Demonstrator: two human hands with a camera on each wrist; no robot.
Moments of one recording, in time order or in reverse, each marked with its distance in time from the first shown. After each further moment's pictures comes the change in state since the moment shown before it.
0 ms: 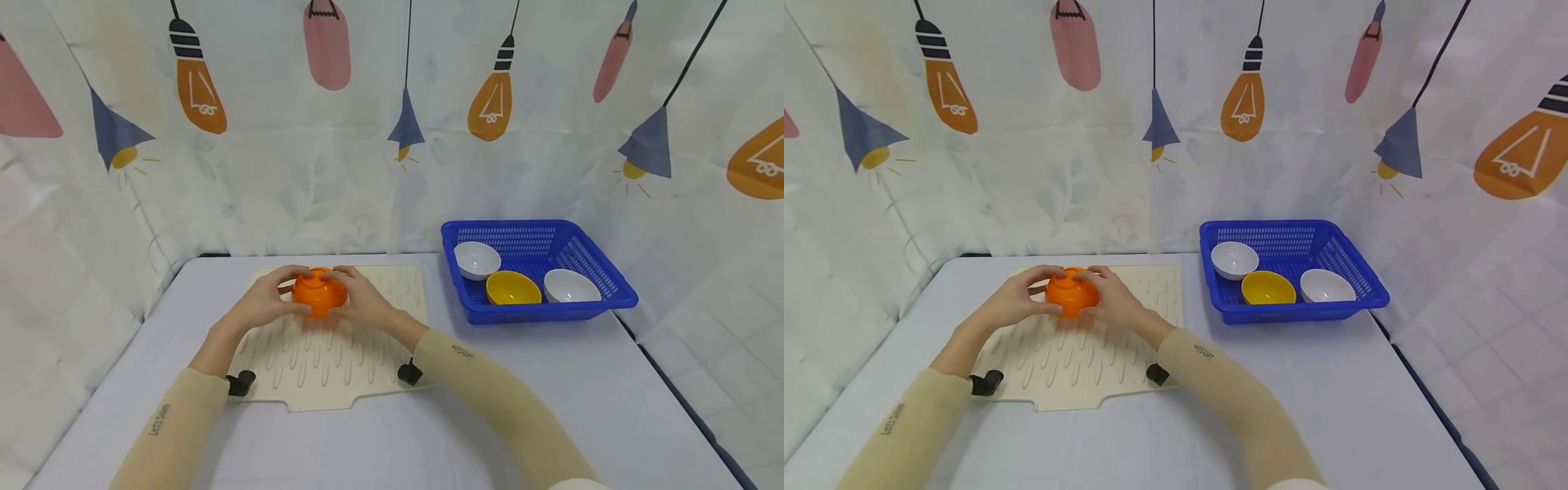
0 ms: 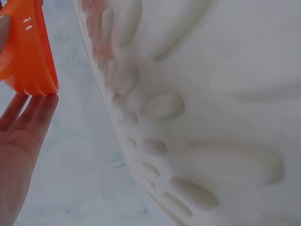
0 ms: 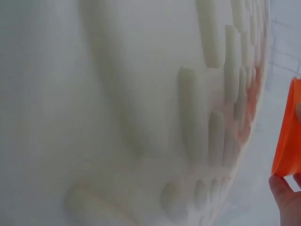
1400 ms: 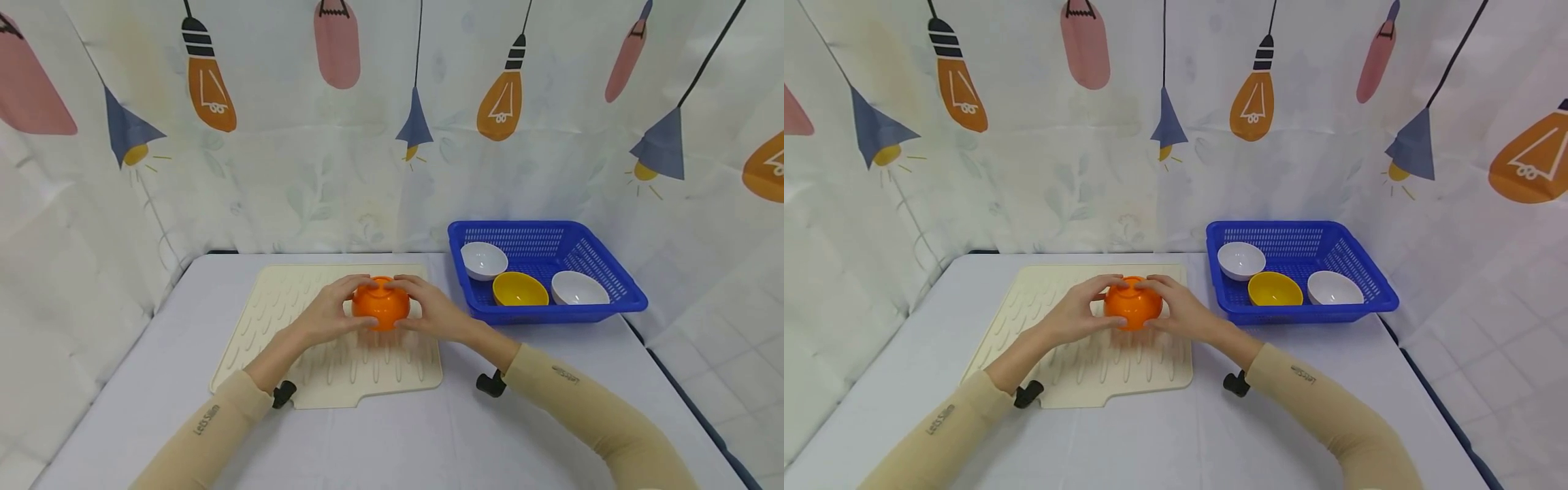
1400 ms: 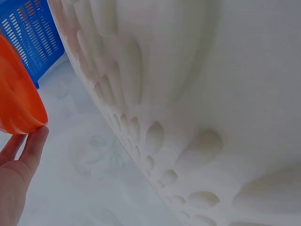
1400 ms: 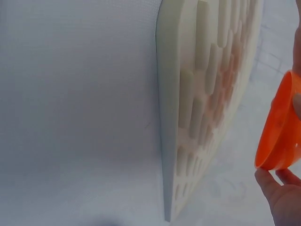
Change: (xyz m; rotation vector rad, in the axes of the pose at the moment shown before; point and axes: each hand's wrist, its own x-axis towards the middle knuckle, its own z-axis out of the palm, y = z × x) left_hand 0.016 0.054 0.086 0.132 -0.008 0.222; right_hand -0.098 0.023 -0.078 0.049 -0.035 -0.032
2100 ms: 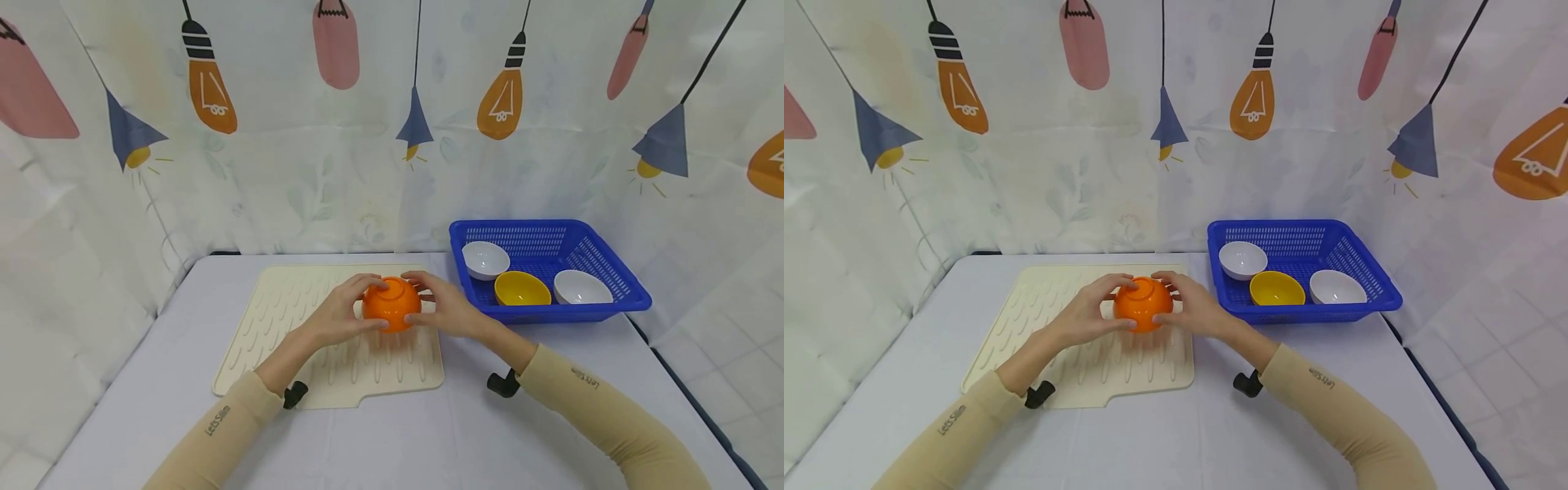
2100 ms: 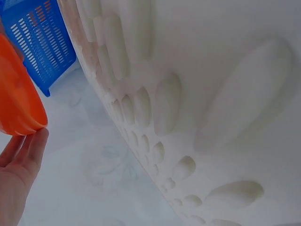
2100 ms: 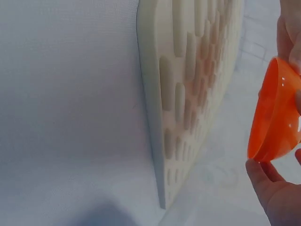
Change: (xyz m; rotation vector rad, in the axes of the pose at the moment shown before) left_hand 0.009 0.009 0.012 -0.001 0.004 0.071; right_hand -0.010 -0.004 -0.018 0.214 0.023 0.143
